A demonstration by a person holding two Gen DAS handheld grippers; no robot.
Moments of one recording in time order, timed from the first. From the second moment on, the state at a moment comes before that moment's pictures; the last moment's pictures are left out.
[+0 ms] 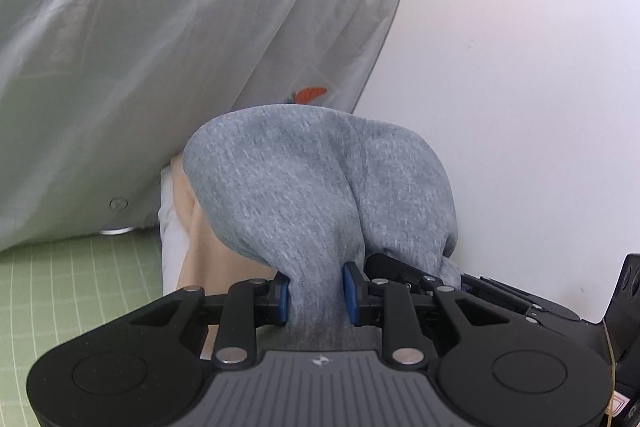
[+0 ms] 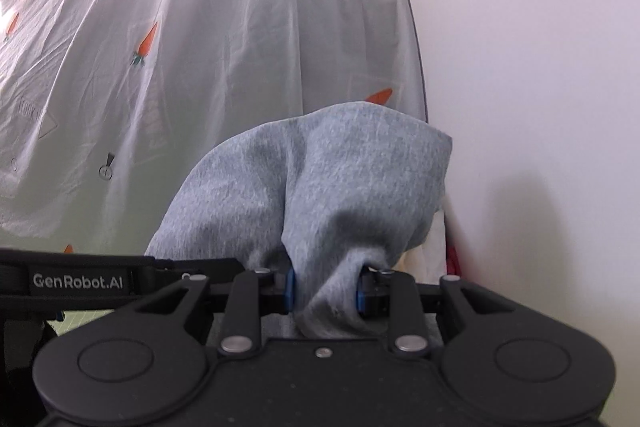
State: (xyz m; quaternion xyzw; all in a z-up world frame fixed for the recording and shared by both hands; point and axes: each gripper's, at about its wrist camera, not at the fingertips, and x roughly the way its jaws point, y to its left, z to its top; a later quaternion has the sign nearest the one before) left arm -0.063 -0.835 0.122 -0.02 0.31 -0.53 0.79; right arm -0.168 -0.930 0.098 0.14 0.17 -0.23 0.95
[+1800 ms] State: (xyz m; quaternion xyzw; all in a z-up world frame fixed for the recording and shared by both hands) left arm -0.185 -0.661 0.045 0.10 0.31 -0.43 0.84; right arm -0.333 -0.786 0.027 0.14 0.28 -0.34 0.89
